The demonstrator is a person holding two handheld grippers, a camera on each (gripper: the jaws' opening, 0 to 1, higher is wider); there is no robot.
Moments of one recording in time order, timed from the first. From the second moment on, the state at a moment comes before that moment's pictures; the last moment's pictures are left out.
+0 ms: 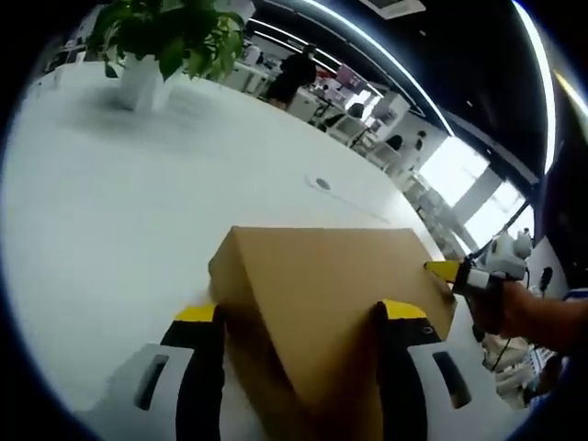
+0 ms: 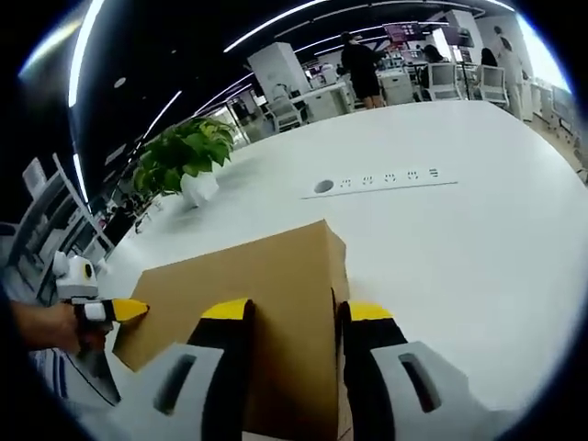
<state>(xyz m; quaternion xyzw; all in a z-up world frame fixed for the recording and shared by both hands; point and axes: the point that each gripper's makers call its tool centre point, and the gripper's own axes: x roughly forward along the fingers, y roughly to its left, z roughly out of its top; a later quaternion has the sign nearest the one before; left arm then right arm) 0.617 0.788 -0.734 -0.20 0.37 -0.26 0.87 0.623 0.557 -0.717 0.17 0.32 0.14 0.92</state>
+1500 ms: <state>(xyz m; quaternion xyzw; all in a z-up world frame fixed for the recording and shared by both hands) 0.497 0.862 -0.733 -0.18 0.39 -0.32 0.84 0.453 0.631 -0.718 0.19 0.33 0.09 0.92</state>
